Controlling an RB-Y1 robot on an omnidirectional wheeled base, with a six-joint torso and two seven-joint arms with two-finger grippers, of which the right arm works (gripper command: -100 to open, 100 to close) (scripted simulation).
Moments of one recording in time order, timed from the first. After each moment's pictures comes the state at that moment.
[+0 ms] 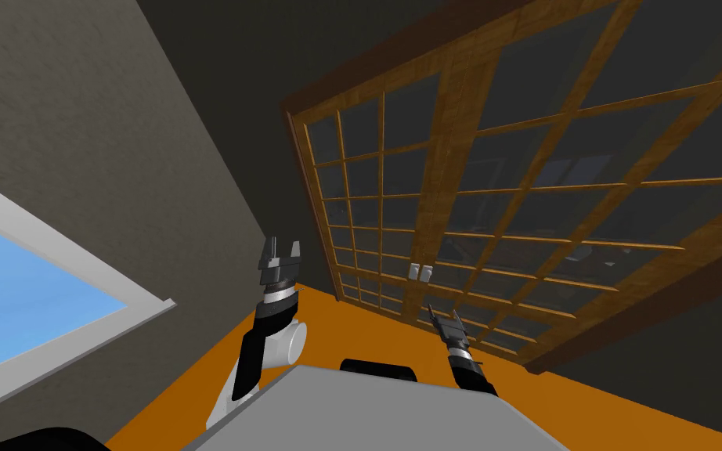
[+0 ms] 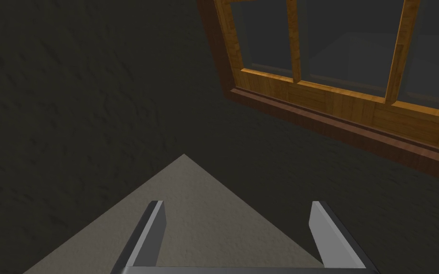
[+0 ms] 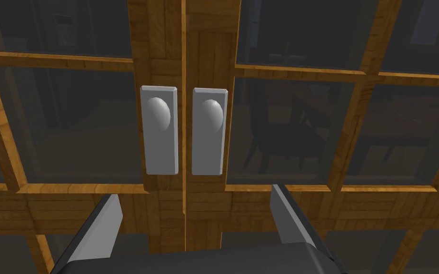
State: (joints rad) arm 0.21 -0.31 0.32 -1.04 -0.70 -0.87 -1.25
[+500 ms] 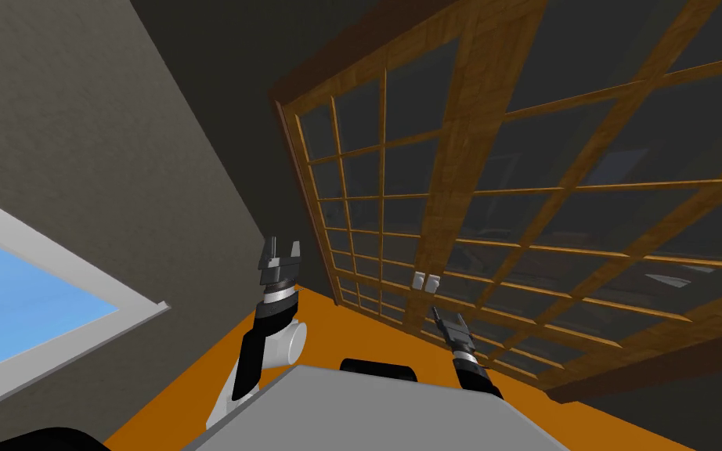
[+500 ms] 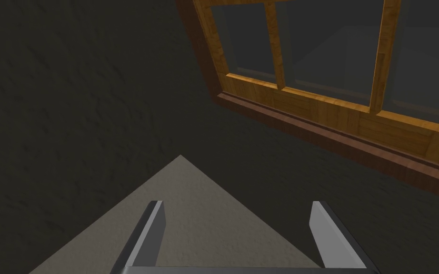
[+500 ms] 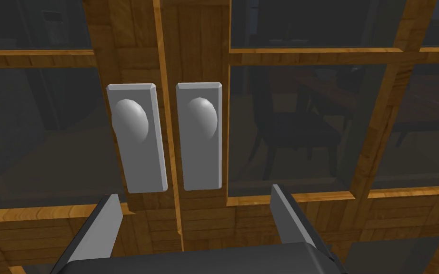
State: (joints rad) arm 0.18 -0.33 0.33 -0.95 -0.75 -0.89 -1.33
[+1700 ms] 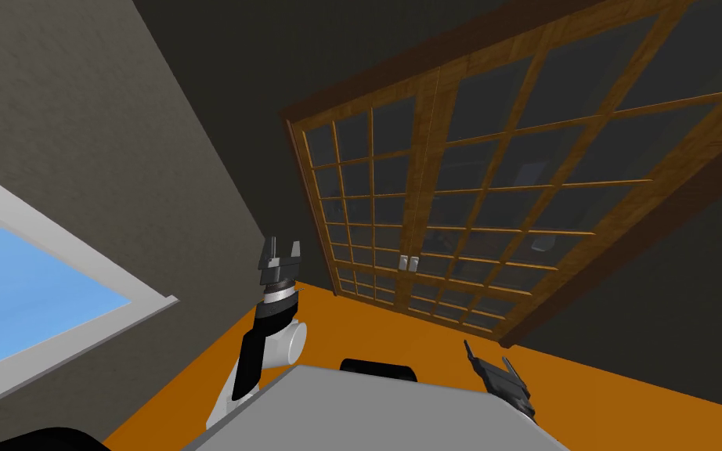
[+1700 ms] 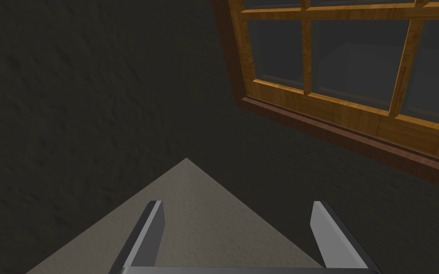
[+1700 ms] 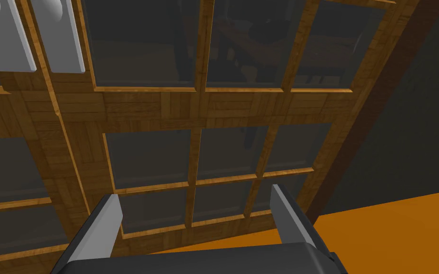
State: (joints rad) arm 0.32 -0.39 0.27 -0.86 -0.80 -0.89 -1.35
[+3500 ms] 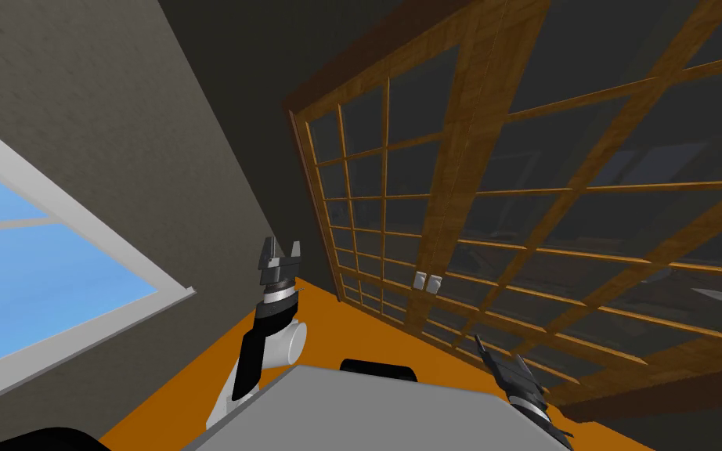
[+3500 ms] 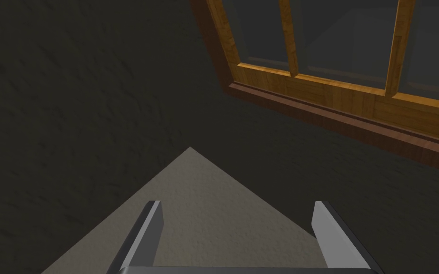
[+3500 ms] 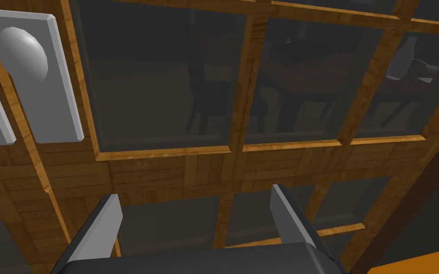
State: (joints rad) arm 0.23 -0.42 0.23 -0.72 -0.83 -0.92 -1.43
